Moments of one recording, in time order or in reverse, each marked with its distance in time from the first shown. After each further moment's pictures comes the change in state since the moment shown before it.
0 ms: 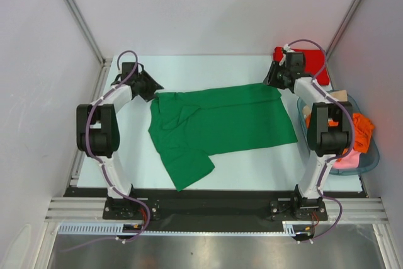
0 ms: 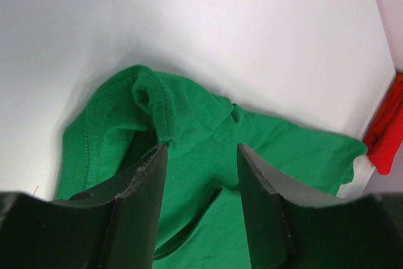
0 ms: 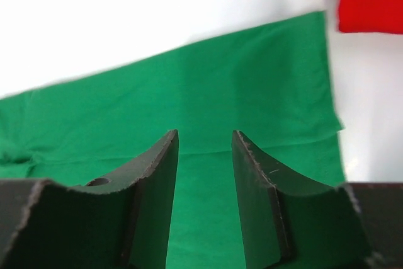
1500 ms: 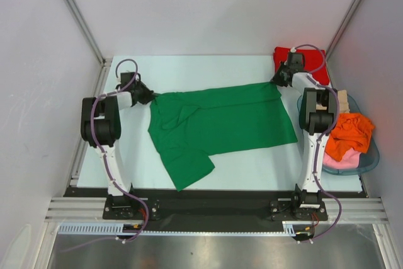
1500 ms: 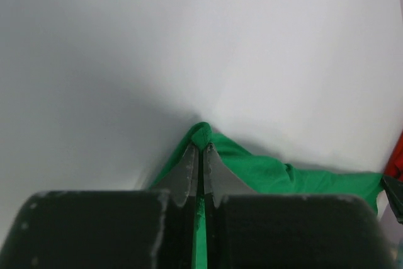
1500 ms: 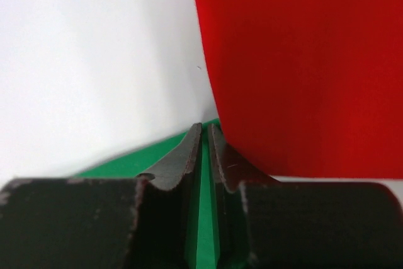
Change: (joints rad) left arm 0.069 0.191 -0.046 0.280 0.016 0.014; right arm -0.095 0.421 0.329 0.055 0.034 0.140
